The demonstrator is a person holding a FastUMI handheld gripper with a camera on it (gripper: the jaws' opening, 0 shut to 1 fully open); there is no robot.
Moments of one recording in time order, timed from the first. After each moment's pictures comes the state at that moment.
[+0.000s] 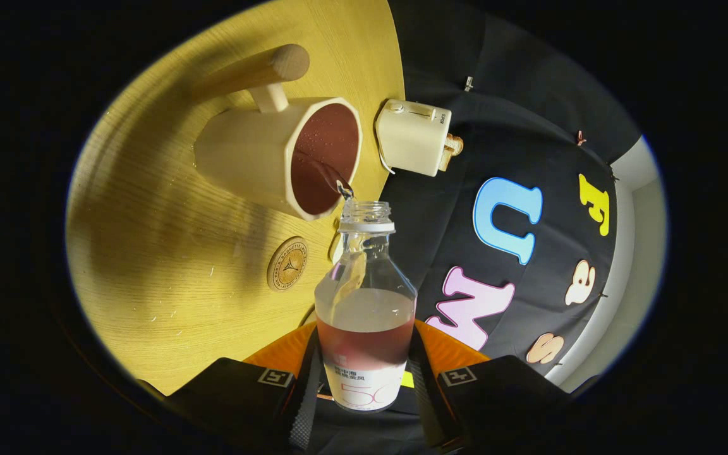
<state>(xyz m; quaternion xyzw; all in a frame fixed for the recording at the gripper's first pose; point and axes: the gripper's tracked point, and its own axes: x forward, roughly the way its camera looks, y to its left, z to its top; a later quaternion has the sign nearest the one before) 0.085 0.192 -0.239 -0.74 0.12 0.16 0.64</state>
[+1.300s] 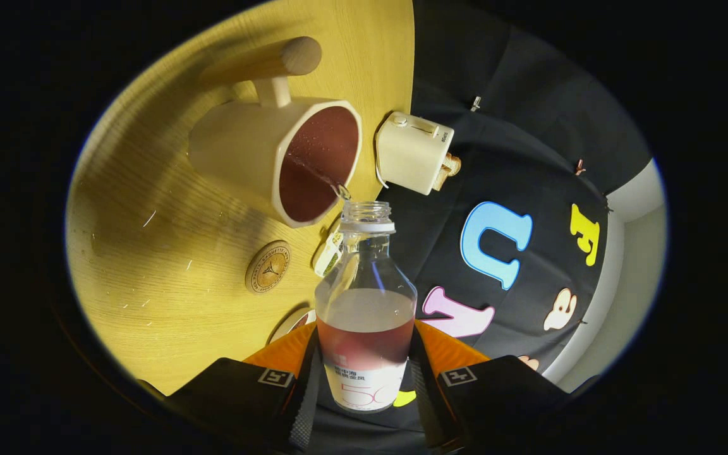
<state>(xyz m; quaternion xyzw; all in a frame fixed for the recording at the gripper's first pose) 0.100 0.207 -0.231 -0.77 0.07 0.17 0.61</state>
